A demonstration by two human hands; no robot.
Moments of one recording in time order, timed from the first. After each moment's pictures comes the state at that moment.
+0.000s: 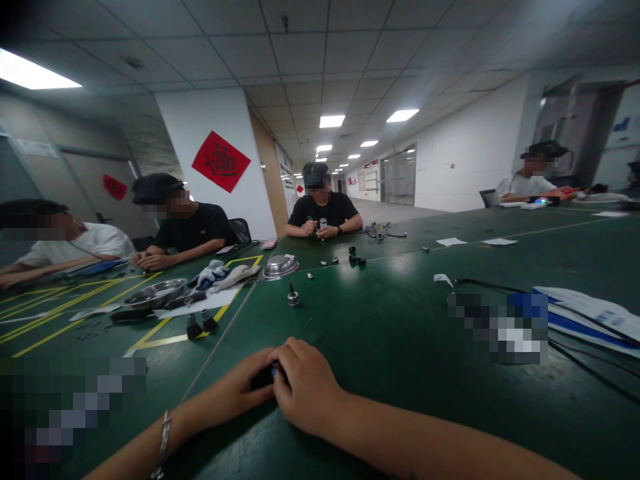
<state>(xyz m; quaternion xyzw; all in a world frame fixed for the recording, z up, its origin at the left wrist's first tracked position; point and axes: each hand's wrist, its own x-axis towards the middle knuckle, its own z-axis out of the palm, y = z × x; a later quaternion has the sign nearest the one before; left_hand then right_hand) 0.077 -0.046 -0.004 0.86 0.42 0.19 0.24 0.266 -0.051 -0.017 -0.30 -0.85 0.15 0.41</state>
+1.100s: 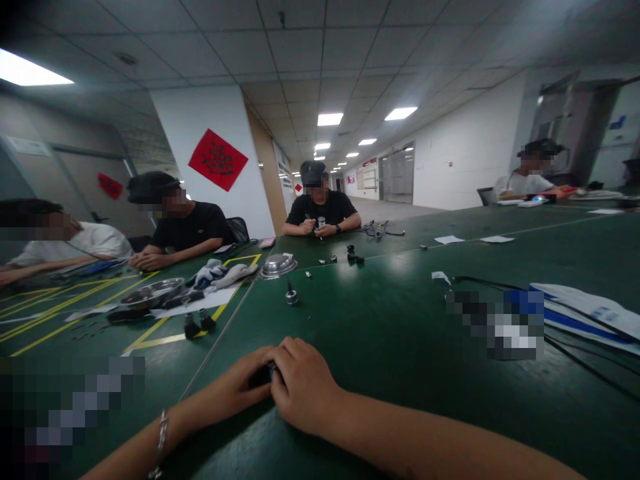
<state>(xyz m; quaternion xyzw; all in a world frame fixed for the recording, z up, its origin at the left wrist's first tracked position) 0.078 -0.044 -0.005 0.86 0.40 0.19 0.25 0.265 -0.052 -0.018 -0.30 -0.86 0.14 0.38</state>
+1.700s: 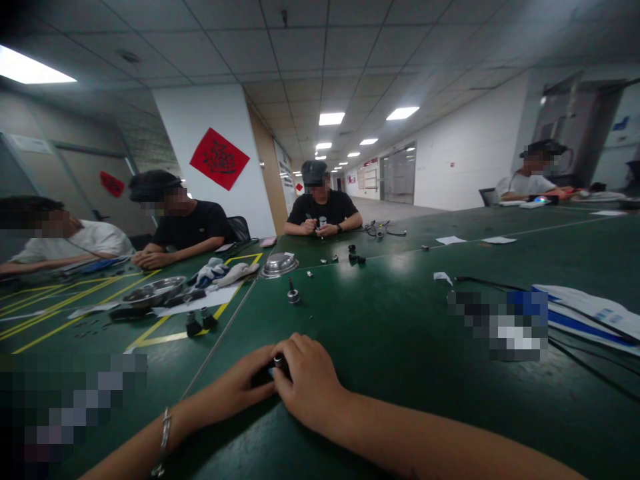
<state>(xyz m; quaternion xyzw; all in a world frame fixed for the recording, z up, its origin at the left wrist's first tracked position) 0.084 -0.048 0.003 0.86 0.41 0.18 0.24 0.264 -0.050 -0.019 -0.37 -0.83 0.14 0.39</state>
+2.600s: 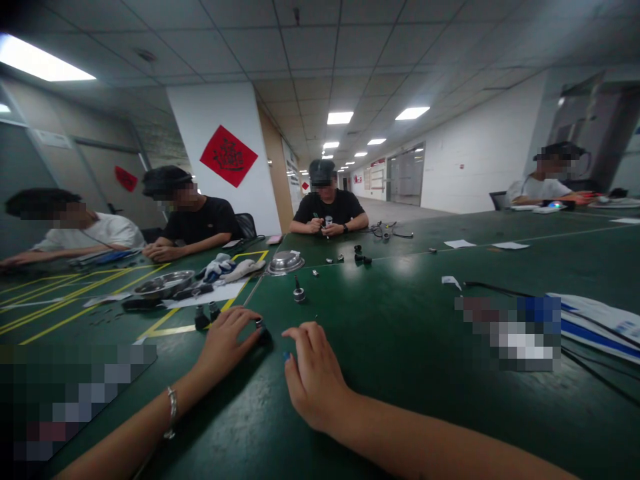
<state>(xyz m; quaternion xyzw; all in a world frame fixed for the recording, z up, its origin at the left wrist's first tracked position) 0.040 -0.011 -0.003 0.77 0.58 0.25 -0.13 0.270 -0.056 -0.017 -0.33 -0.81 0.16 0.46</state>
